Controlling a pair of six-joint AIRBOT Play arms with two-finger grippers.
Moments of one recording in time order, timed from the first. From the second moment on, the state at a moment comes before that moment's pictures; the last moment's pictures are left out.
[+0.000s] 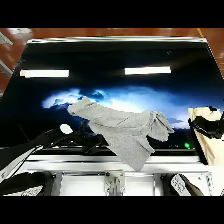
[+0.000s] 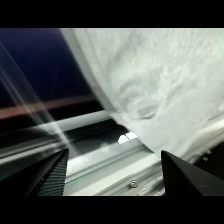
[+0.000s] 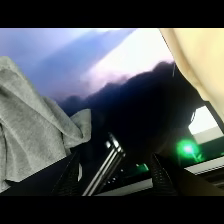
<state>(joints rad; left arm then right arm) -0.57 -1.36 0.55 0.39 -0.80 -1.52 -0.65 -1.03 0.80 -1.25 1.17 1.30</state>
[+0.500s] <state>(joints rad) -0.66 -1.40 0.56 0.13 -0.54 -1.40 -0.65 -1.27 0.80 -1.17 1.31 1.26</state>
